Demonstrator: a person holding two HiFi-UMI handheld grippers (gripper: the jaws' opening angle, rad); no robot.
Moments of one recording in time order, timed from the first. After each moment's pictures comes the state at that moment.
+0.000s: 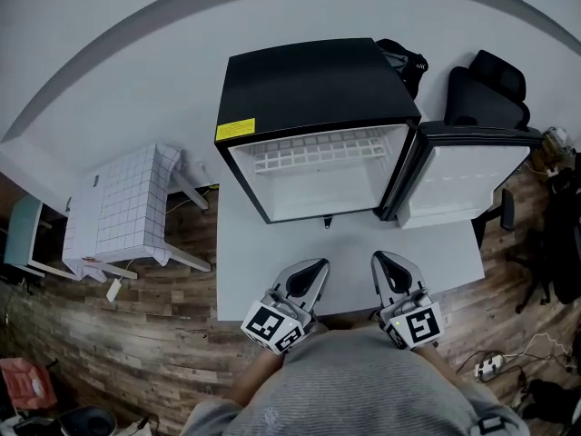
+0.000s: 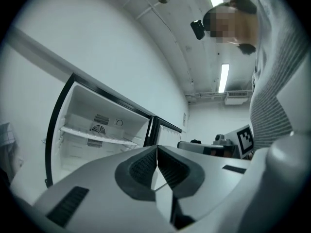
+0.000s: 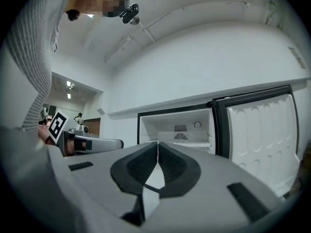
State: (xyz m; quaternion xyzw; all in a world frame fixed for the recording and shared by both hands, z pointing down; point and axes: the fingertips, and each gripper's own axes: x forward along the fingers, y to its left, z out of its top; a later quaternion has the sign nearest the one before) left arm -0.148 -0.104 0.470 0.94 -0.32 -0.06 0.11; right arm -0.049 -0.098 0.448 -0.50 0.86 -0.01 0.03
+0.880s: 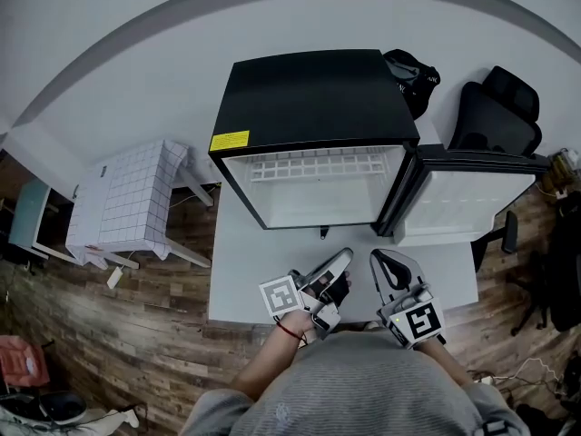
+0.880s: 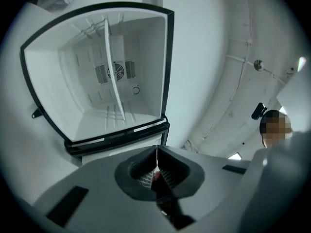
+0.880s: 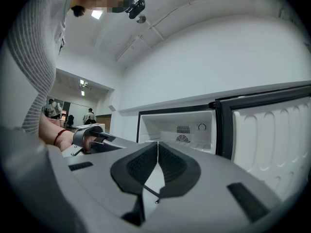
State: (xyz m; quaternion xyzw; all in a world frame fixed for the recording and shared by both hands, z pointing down) left arm -0.057 -0.156 0.481 0.77 -0.16 -0.28 0.55; right arm -0.015 -0.142 0.442 -0.45 0.89 0.02 0.00
